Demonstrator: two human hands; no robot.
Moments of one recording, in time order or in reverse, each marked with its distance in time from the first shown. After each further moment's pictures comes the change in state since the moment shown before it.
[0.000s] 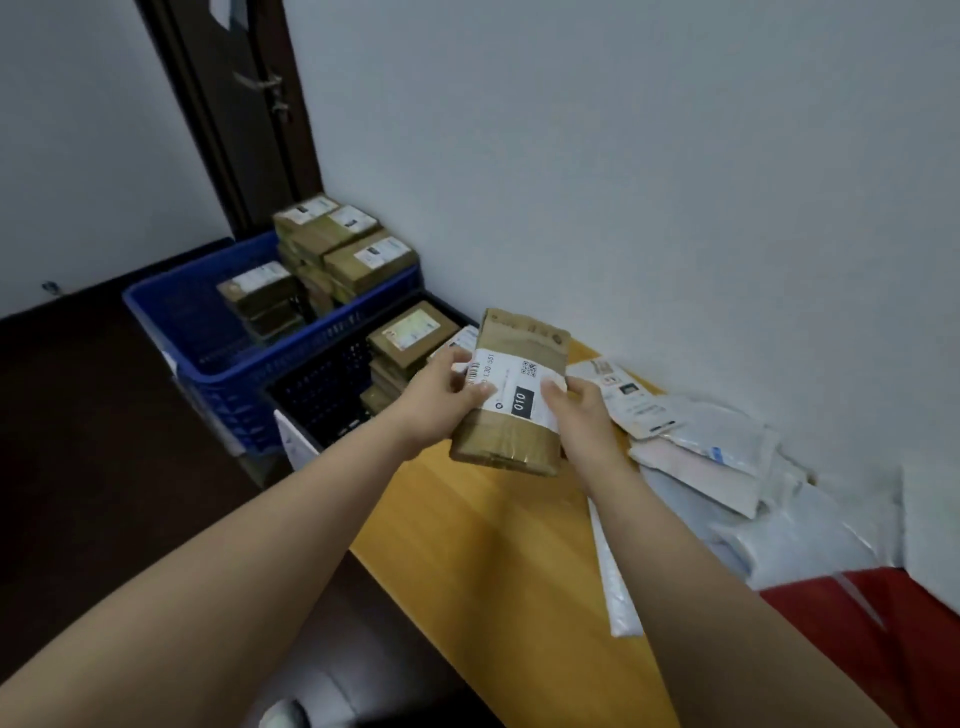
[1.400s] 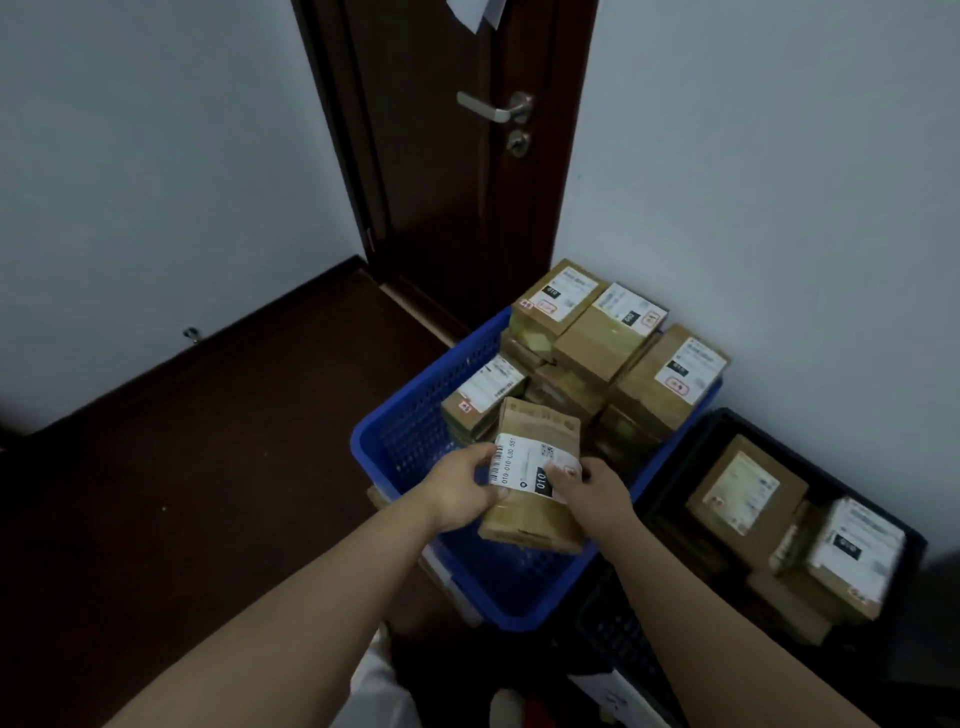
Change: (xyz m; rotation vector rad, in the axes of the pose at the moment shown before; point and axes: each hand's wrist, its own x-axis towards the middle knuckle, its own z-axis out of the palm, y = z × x) left_hand 0.298 -0.208 -0.575 0.156 -0.167 -0.269; right_hand 0.274 -0.029 0.624 -0.499 -0.145 0.263
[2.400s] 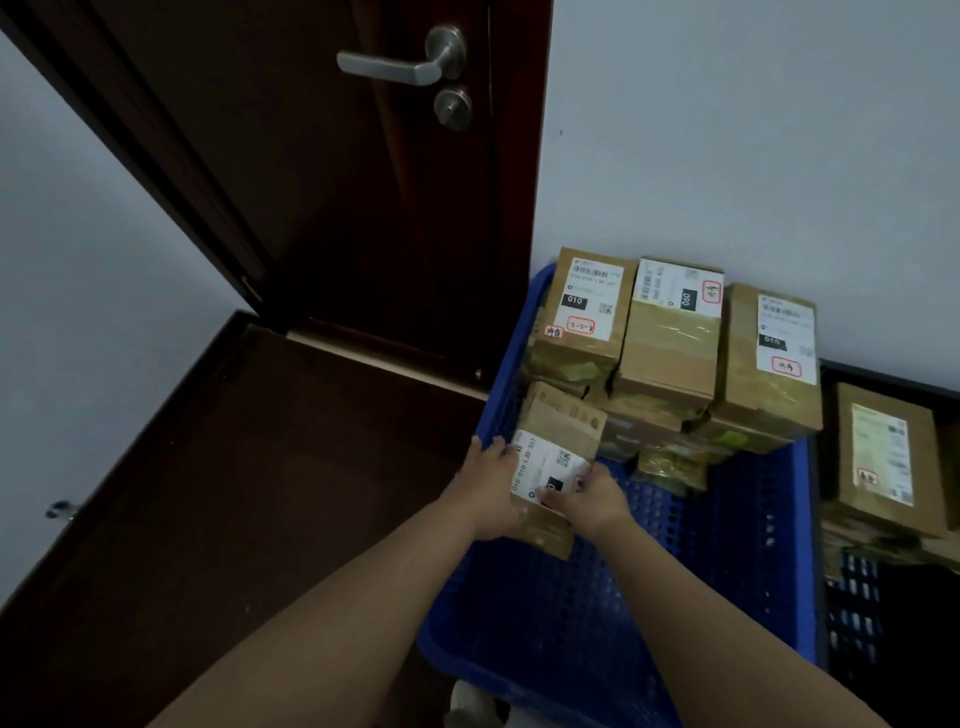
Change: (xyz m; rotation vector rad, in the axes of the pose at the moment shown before) left_hand 0.254 -0.051 -0.148 0.843 -0.439 0.159; right_hand 0.202 -0.073 0.162 0.294 0.224 0.375
